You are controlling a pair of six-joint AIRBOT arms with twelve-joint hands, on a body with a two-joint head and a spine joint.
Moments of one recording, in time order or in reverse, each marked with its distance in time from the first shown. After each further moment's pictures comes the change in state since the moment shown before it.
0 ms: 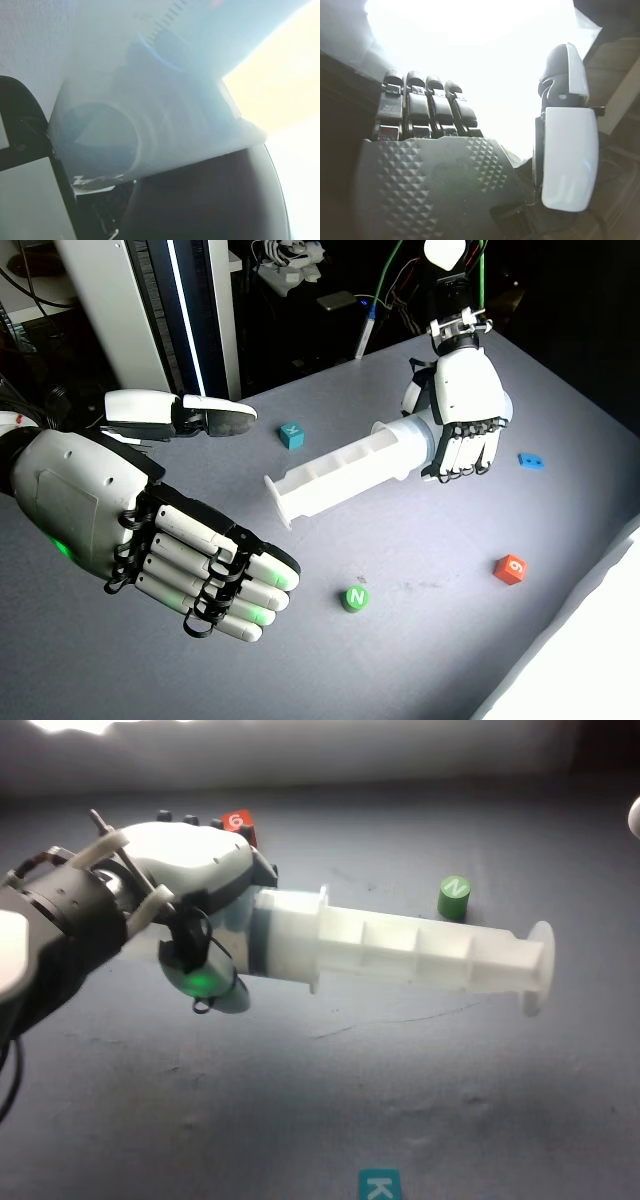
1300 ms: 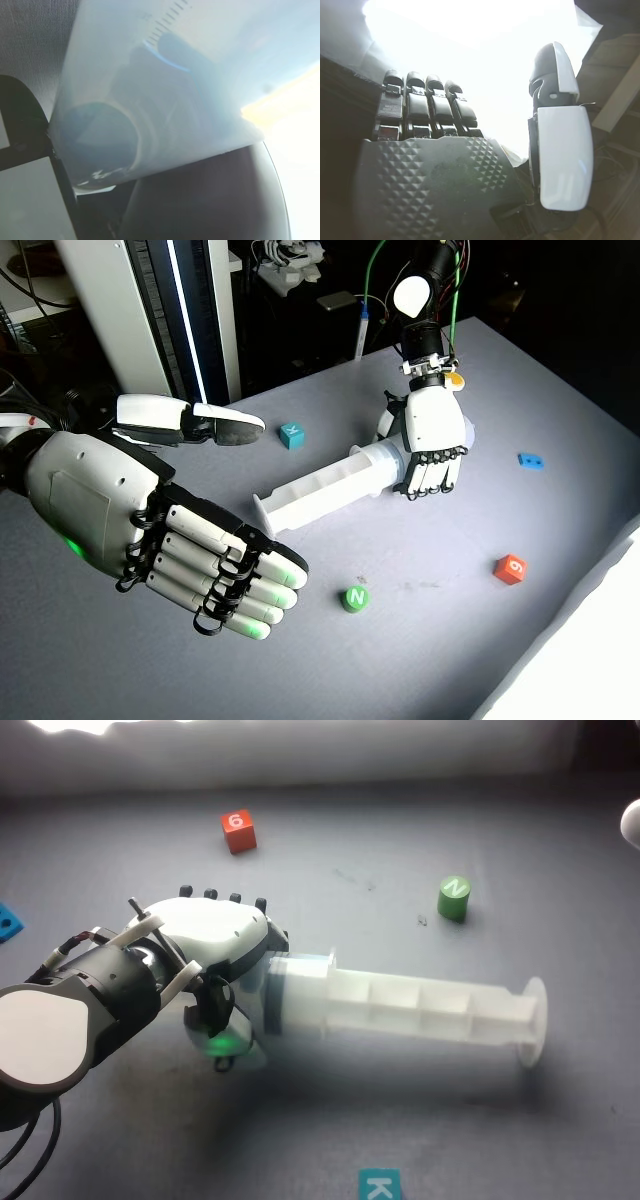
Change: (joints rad) left arm 0.154 -0.101 0.055 0.118 0.077 -0.189; right arm 0.000 -0.010 0.001 0.004 0.008 -0.016
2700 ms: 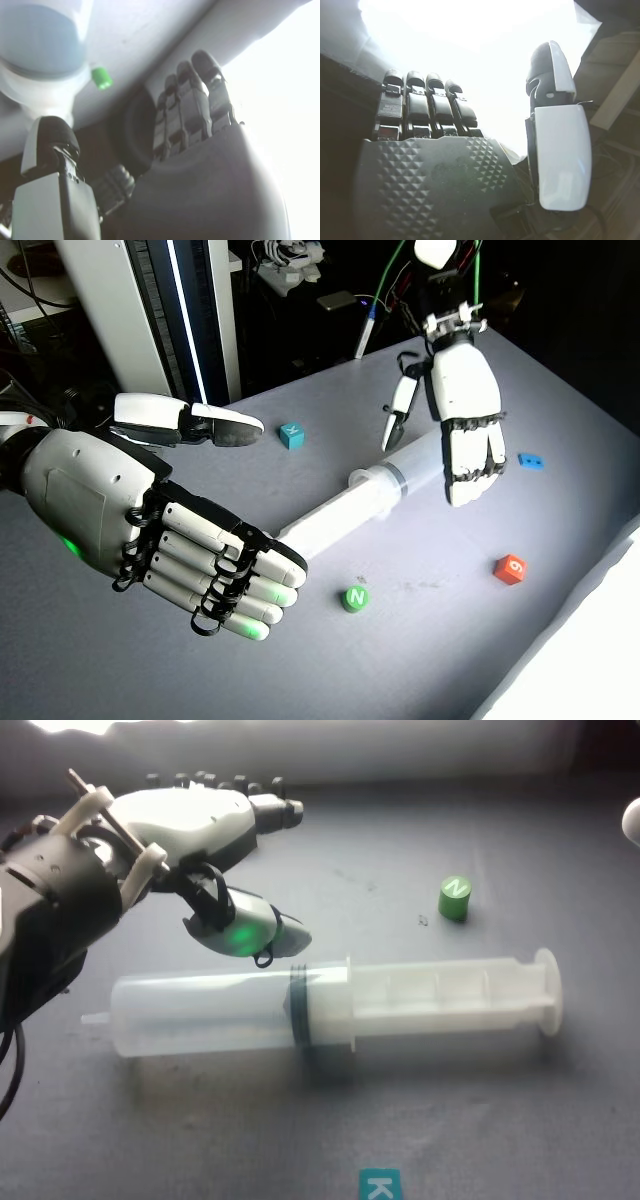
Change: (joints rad) left arm -0.270 0.165 -0.148 -0.279 -0.027 0.276; right arm -0.001 0.000 -0.002 -0.001 0.016 -0.003
